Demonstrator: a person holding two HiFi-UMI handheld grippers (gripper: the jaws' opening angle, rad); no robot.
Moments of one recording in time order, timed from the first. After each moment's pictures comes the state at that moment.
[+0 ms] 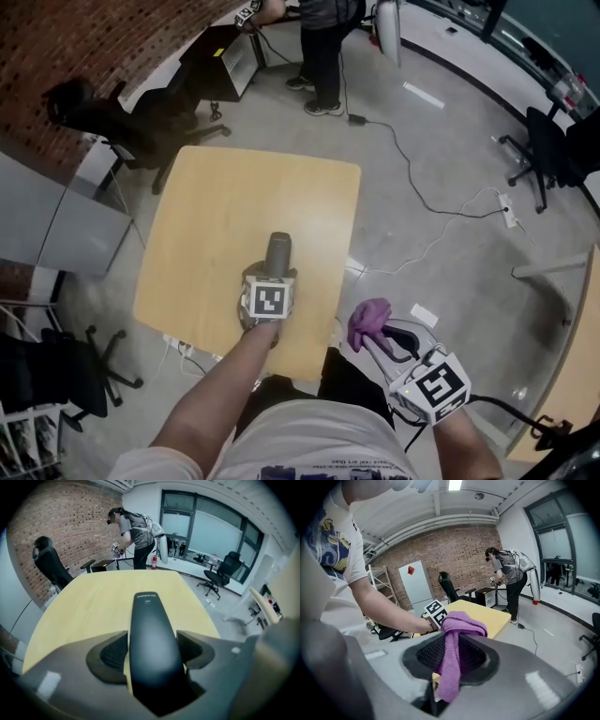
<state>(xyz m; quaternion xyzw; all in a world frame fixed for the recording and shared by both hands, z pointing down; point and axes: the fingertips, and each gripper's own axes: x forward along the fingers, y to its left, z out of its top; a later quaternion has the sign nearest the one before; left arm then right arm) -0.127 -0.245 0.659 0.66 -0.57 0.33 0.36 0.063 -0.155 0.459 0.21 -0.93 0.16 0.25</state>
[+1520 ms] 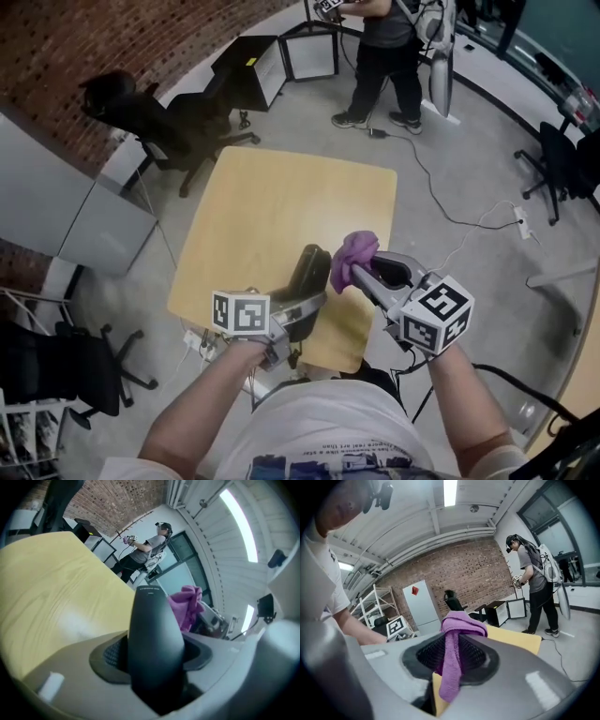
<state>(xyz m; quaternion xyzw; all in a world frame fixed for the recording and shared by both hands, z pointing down) -0.116 -0.170 0.521 0.76 -0.34 0.00 0.55 -0.058 -0.228 0.420 0.19 -0.95 0.19 0.12</state>
